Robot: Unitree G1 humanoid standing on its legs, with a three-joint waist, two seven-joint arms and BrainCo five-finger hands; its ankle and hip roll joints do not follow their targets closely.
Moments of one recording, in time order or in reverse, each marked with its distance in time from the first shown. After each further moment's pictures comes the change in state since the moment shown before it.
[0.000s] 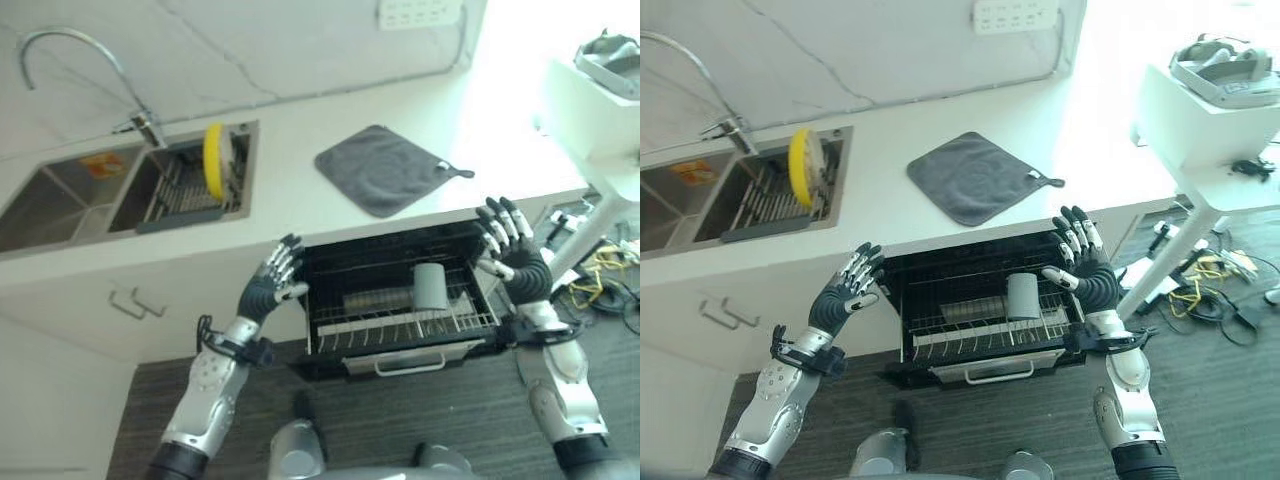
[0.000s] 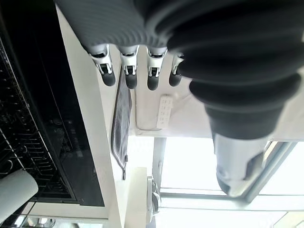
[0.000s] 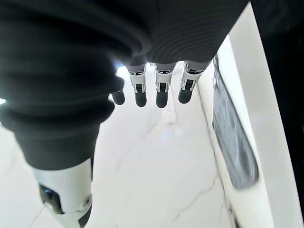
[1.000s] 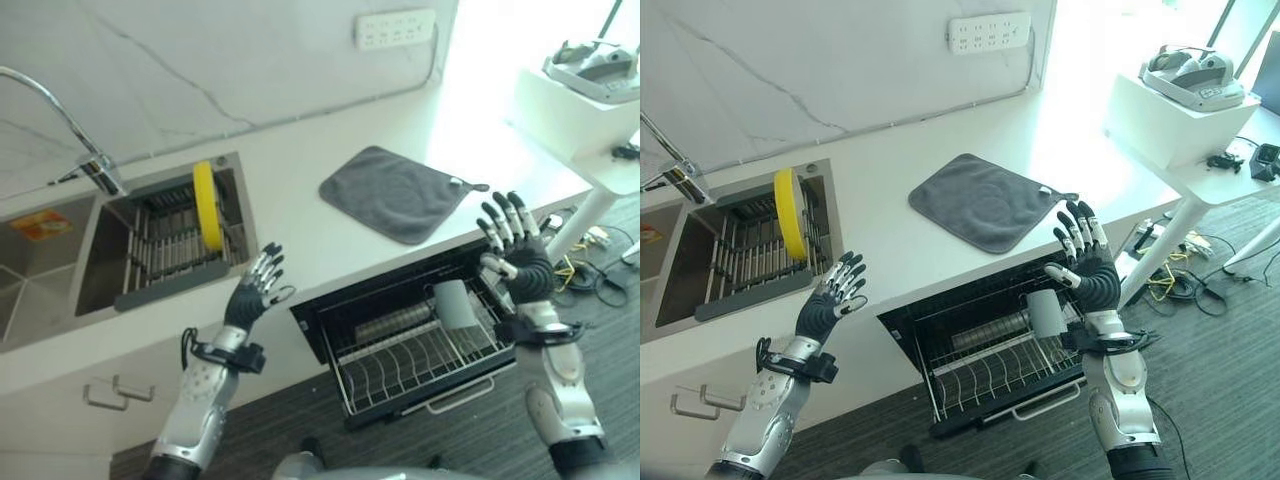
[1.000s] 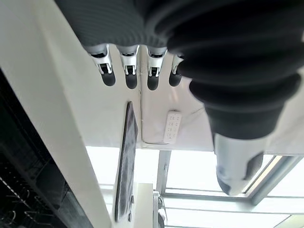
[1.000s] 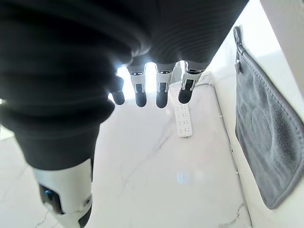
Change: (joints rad) left arm 0.081 -0.001 0.052 -0.040 0.044 0.036 0.080; right arm 0.006 0.071 0.032 -0.041 -0.001 -0.023 -0.043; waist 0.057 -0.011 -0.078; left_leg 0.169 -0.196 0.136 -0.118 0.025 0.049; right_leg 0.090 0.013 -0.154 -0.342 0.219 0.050
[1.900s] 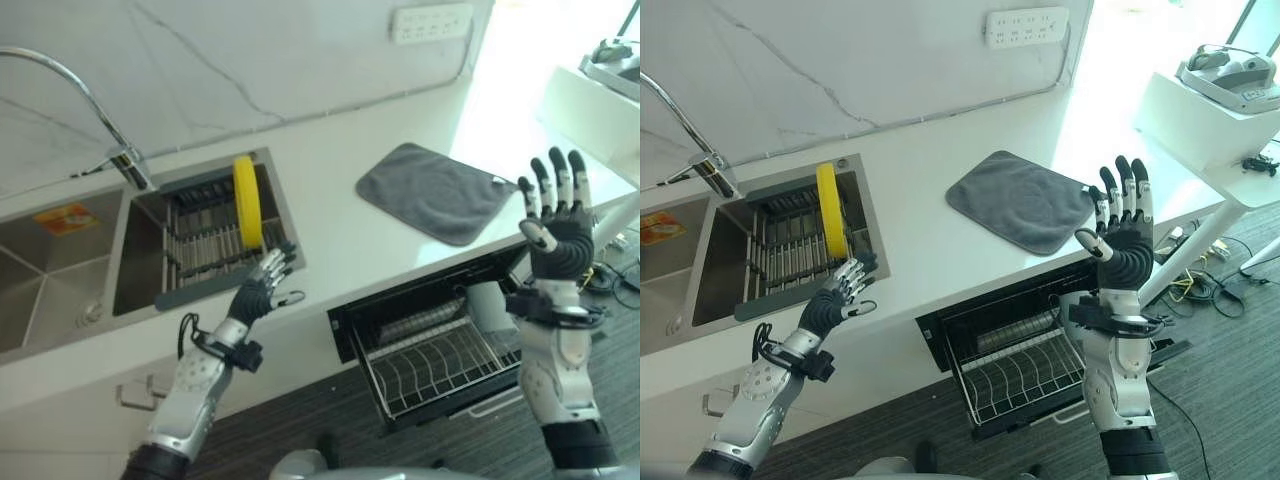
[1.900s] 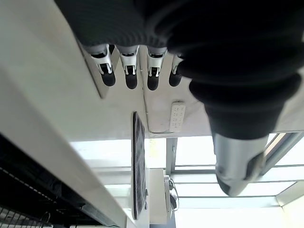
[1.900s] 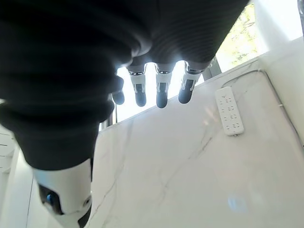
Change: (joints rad) left arm -0.005 0.077 -0.035 -0.028 0.039 0.027 -0.088; right arm -0.099 0.038 -0.043 -0.091 0.018 -0.084 -0.157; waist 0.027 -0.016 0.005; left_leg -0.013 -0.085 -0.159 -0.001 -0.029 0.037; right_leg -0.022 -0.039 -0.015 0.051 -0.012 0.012
